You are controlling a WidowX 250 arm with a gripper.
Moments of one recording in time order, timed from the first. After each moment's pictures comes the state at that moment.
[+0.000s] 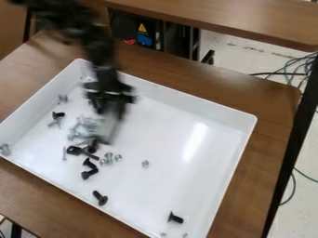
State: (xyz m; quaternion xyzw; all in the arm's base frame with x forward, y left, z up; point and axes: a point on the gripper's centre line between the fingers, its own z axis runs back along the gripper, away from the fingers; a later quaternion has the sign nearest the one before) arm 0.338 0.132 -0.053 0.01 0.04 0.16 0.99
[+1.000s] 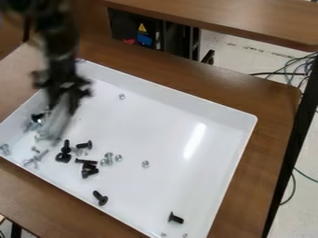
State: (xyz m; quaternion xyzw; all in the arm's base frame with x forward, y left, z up) arm 0.333 0.089 0.007 0.04 0.00 0.11 0.99
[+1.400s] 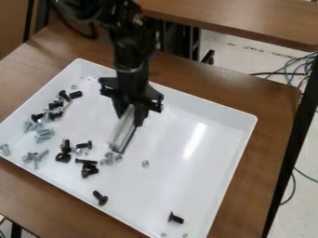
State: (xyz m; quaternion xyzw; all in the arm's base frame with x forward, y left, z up) arm 0.337 -0.016 0.010 0.03 -0.03 0.02 1.00
